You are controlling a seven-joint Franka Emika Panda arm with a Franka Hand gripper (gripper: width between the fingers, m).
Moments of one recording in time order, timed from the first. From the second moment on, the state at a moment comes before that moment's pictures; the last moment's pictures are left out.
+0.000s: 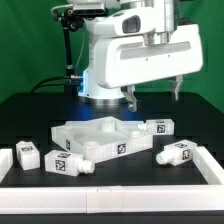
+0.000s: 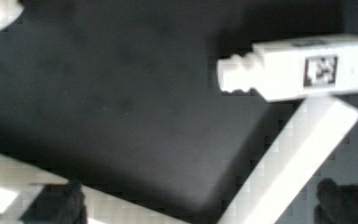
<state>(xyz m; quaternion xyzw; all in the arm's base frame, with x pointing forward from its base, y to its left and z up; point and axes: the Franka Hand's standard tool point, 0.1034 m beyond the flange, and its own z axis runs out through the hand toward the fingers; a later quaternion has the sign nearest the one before) 0.557 0.057 0.122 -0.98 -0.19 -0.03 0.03</state>
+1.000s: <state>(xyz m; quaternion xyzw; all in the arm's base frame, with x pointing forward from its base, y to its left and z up) 0.556 0.087 0.109 -0.97 0.25 0.01 0.07</state>
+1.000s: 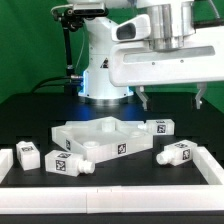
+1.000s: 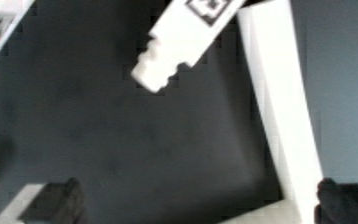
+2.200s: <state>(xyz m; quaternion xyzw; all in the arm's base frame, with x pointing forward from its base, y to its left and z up) 0.531 0.100 0.035 -0.93 0.37 0.04 0.08</state>
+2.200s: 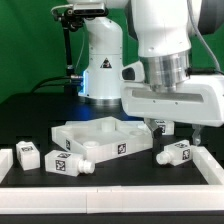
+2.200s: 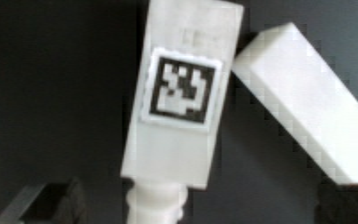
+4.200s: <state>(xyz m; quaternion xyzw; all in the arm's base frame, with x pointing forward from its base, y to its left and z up) 0.515 0.086 0.113 -0.95 0.29 0.03 0.08</state>
